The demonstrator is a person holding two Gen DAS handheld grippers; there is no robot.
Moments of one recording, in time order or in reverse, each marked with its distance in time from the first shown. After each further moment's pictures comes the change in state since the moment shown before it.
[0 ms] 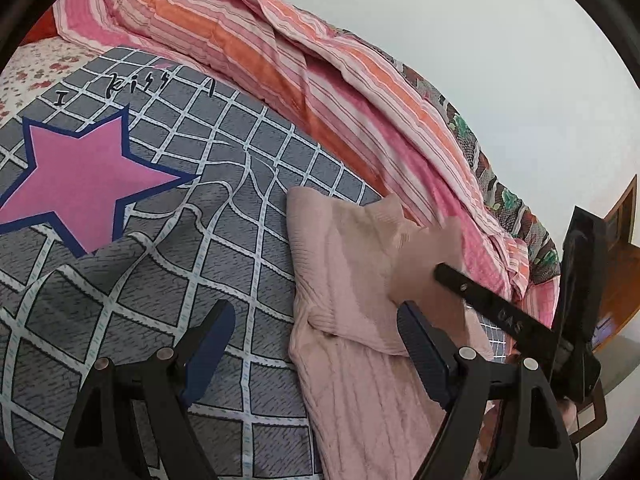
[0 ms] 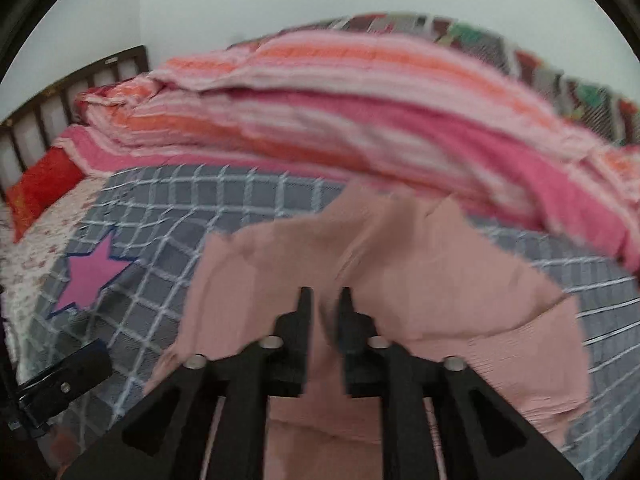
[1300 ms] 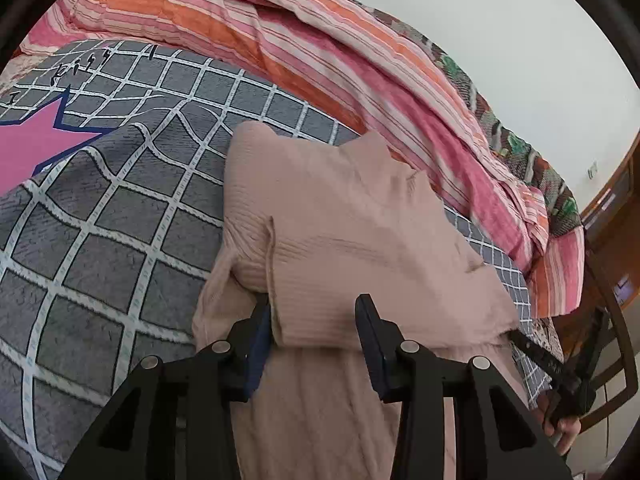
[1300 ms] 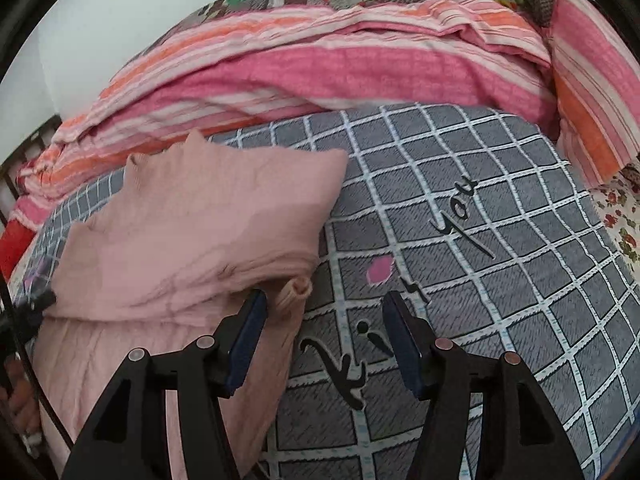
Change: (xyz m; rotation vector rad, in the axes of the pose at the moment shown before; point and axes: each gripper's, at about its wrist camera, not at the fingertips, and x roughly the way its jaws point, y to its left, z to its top) left arm 0.053 -0.047 -0.037 0.113 0.077 0.055; right arm -0.060 -0.240 -0.124 0.346 -0.033 -0.179
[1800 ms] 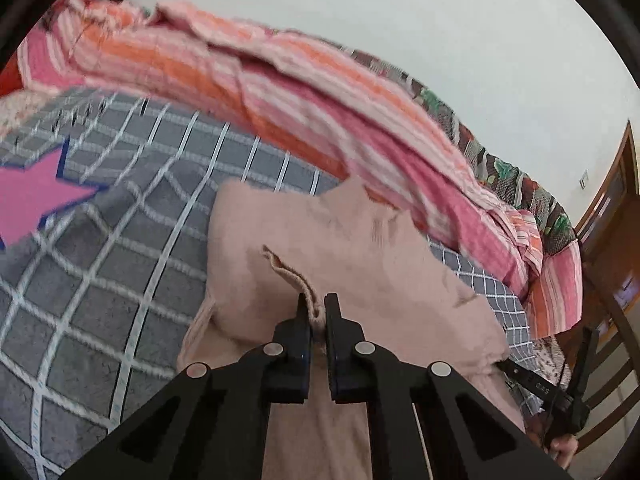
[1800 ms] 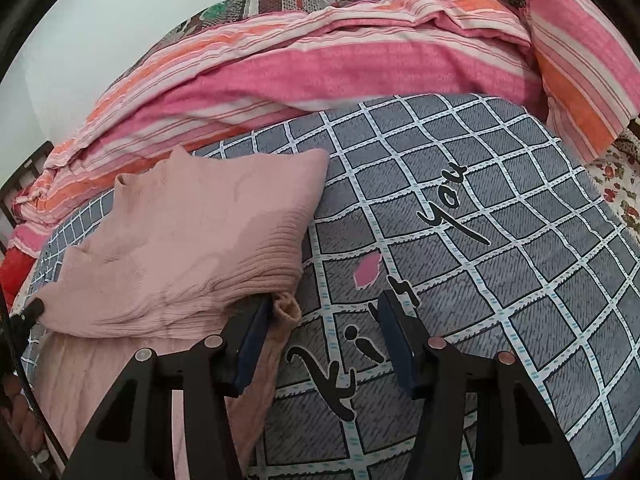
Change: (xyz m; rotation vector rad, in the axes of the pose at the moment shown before) left arm -0.014 -0.024 0.011 0.056 -0.179 0.020; right arm 0.009 -0.010 -0.006 0.061 -0.008 0.014
